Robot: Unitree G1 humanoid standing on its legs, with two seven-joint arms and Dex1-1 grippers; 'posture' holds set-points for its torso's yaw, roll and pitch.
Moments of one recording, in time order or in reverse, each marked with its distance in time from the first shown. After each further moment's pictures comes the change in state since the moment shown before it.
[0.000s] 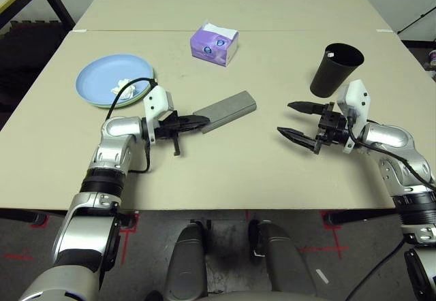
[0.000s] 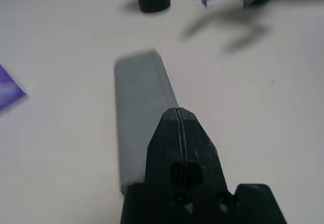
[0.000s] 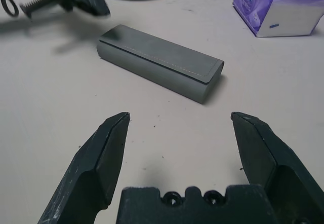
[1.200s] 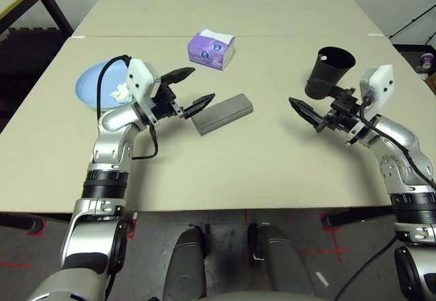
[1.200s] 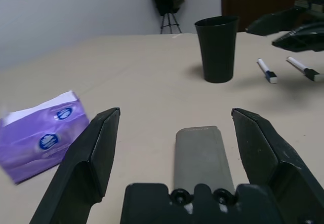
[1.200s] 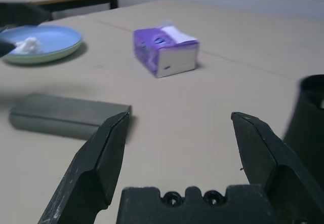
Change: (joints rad) left arm -0.010 -0.100 0.051 -0.050 -0.048 0.046 0.269; right arm 0.008 0.087 -0.158 -0.020 0.065 0.020 -0.295
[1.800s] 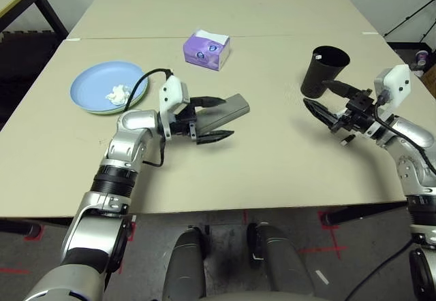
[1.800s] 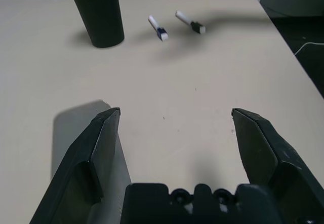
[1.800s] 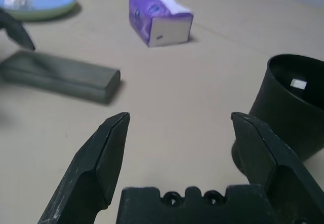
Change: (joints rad) left arm 0.001 0.019 -0.175 0.059 0.032 0.025 -0.277; right arm 0.007 -0.159 0.016 0.030 -0.045 0.004 0.137
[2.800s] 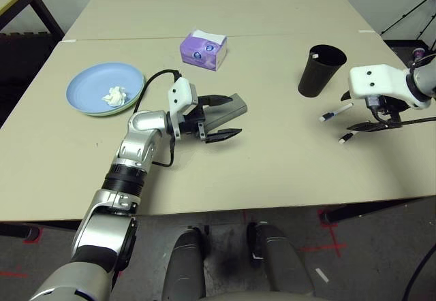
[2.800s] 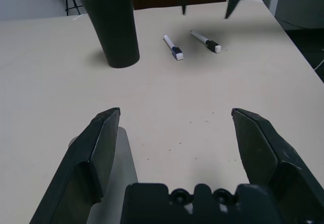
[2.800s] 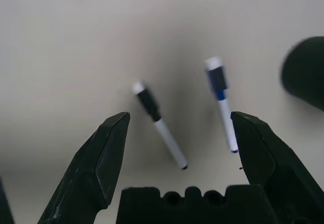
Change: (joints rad) left arm -0.005 -0.056 0.018 -0.025 0.000 -0.023 0.088; right arm -0.548 -0.384 0.545 0.387 -0.628 -0.374 0.677
